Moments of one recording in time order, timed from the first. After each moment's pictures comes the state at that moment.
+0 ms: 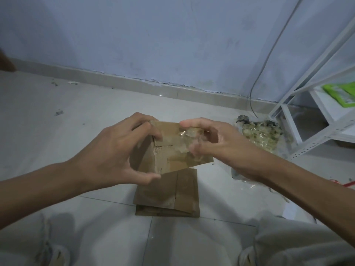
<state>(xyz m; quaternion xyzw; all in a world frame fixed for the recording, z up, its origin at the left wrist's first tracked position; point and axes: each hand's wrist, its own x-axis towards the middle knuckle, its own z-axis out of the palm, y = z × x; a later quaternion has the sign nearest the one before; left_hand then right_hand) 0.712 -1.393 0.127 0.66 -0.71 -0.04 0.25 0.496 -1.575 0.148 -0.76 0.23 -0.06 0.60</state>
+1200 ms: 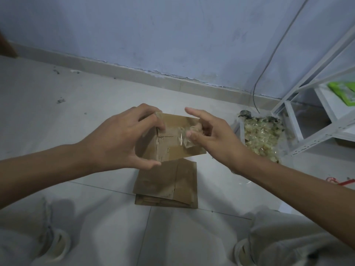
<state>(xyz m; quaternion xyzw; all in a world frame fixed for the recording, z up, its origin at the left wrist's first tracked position) 0.720 -1.401 0.110 0.66 -0.72 -0.02 0.20 0.511 -1.585 0.090 -0.79 0.24 -0.15 0.54</state>
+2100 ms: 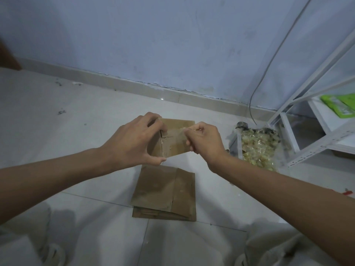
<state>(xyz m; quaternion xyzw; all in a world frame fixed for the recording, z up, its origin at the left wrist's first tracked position) 0.729 -1.443 0.083 0.72 -0.68 0.00 0.17 0.553 -1.596 0.075 -0.69 0.43 -0.21 0.54</state>
